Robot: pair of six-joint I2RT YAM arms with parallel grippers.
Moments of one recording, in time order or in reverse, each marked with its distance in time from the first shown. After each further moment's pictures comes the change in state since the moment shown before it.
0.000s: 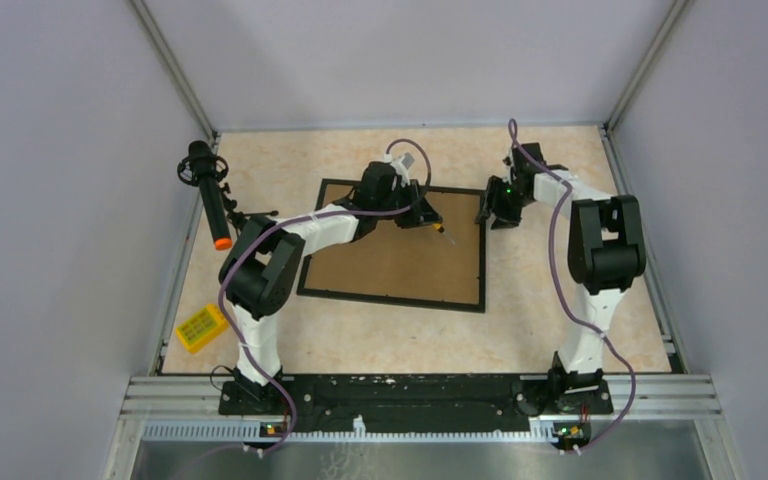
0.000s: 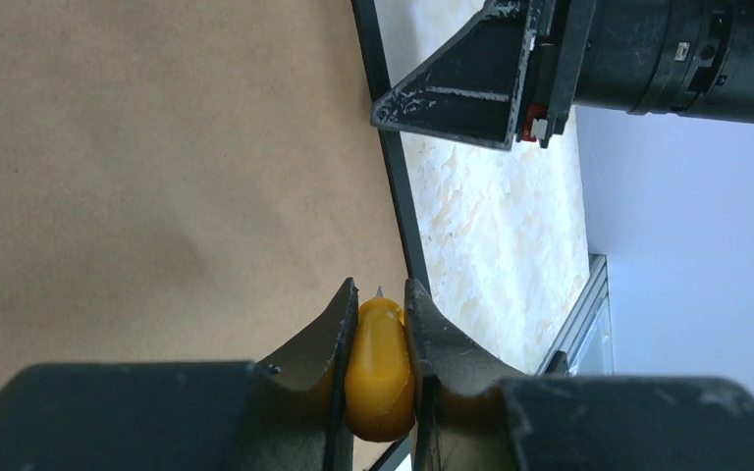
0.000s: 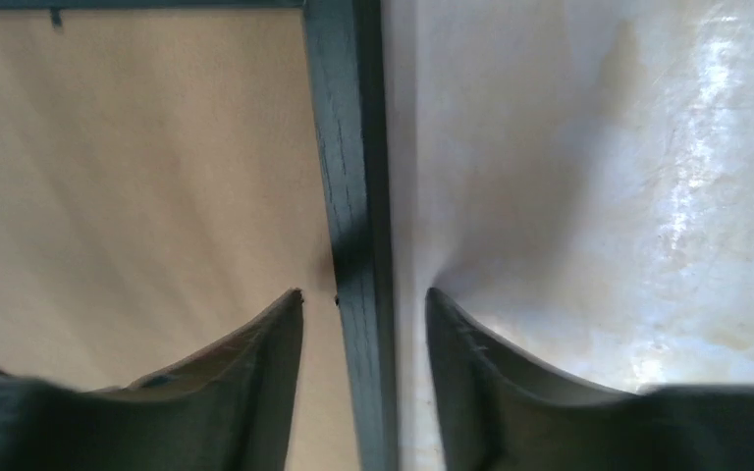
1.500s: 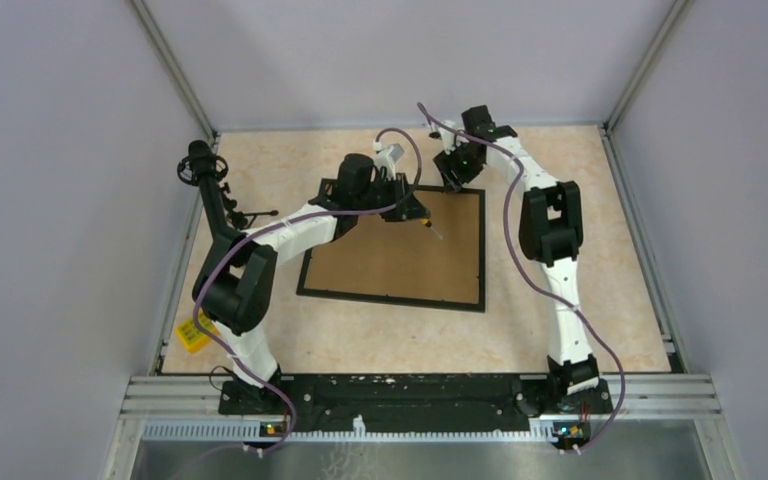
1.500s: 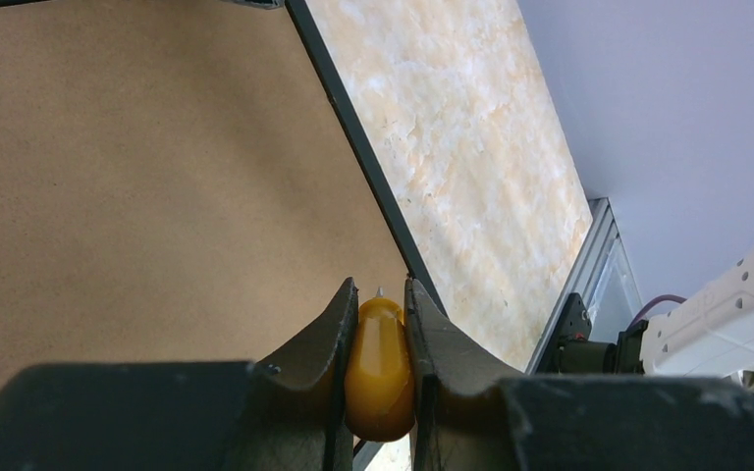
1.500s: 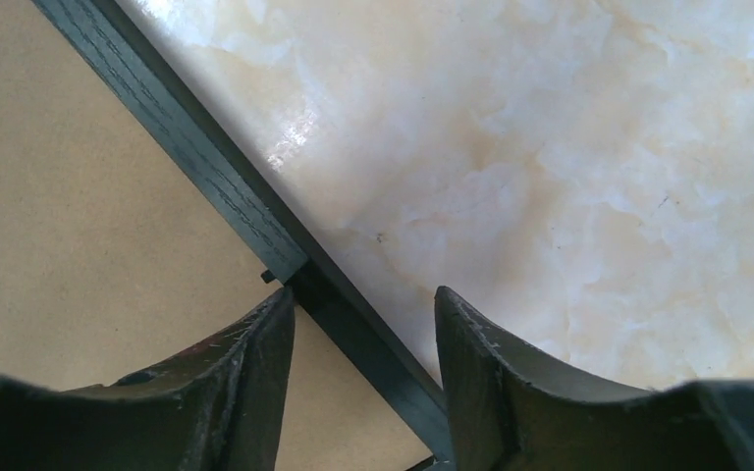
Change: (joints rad) left arm 0.062 -0.166 -0.090 -0.009 0.130 0.176; right arm 0.165 0.444 0.769 -0.215 -0.002 -0.845
